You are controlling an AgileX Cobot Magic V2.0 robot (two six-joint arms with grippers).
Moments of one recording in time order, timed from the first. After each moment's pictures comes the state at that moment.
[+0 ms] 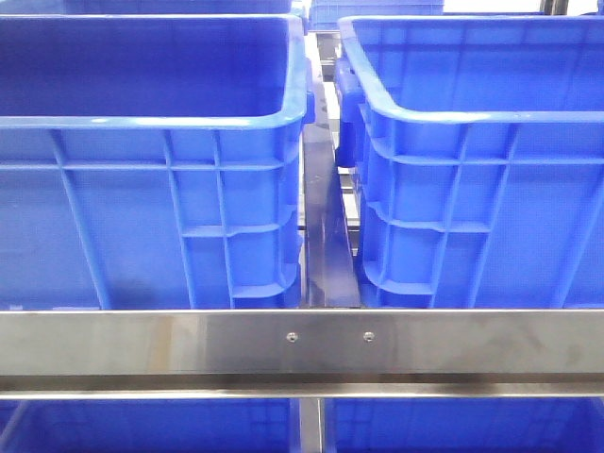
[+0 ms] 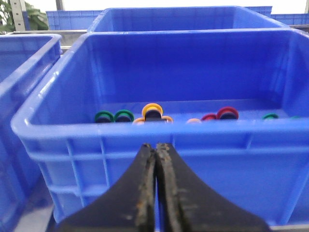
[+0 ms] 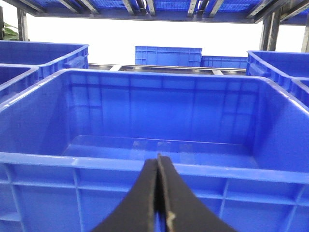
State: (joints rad) left arm -0.04 0.00 -0.12 0.03 0.19 -0.07; right arm 0.05 -0.01 0.03 0.09 -0.10 -0.10
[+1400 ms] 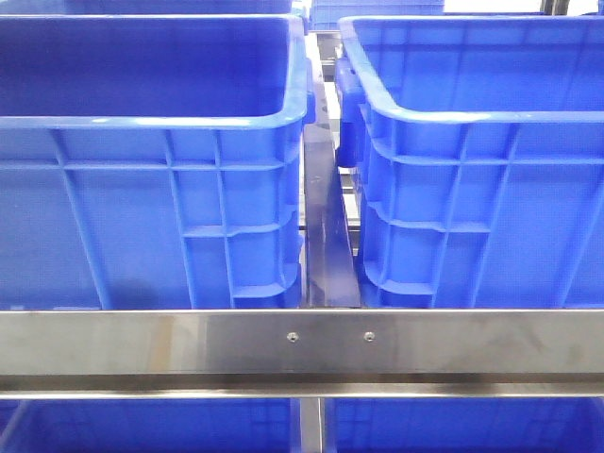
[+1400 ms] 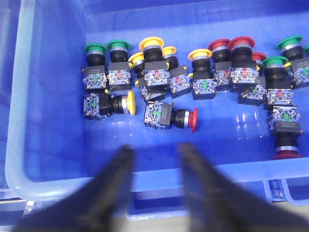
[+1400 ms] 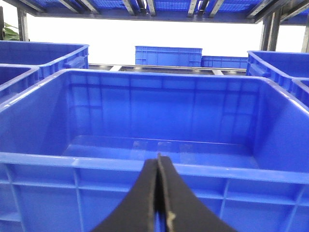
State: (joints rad) left arm -0.04 0.89 -0.95 0.02 0.83 0.00; right arm 0.05 -0.01 0.03 0.09 -0.10 -0.10
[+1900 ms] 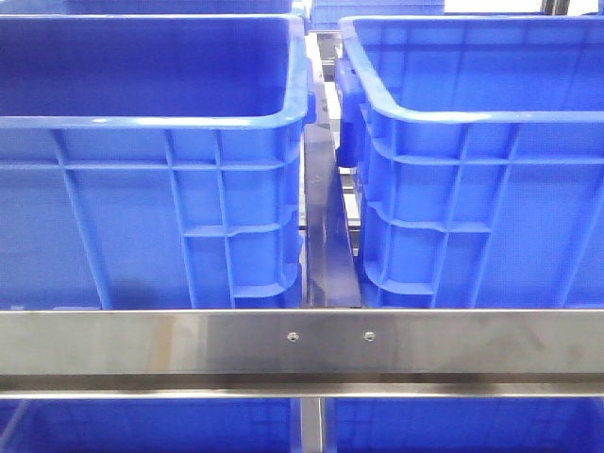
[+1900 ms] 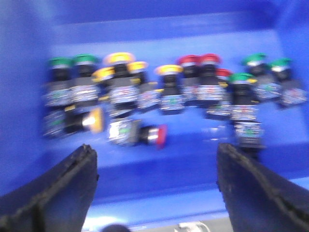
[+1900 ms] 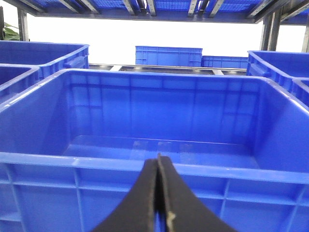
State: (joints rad) left arm -0.11 0.99 -1.00 -0.07 0.78 0.01; right arm 0.05 -0.01 0.03 0.09 -0.10 -0.10
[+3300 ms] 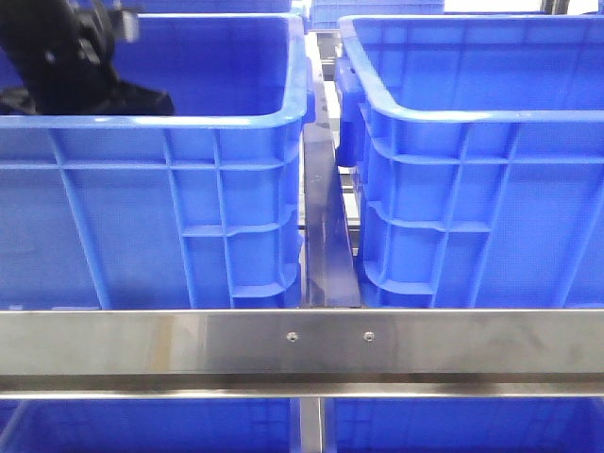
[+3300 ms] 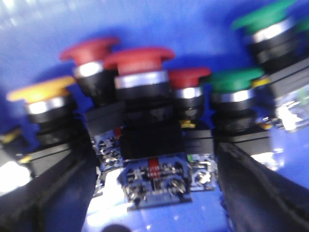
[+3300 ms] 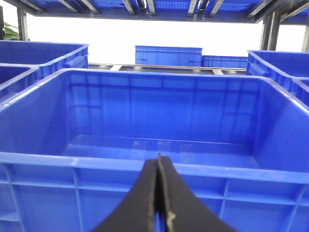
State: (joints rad) left arm -0.29 1.86 -1.42 -0.07 0.76 0.01; right arm 0.05 -0.01 0.03 0.09 -0.10 -0.10
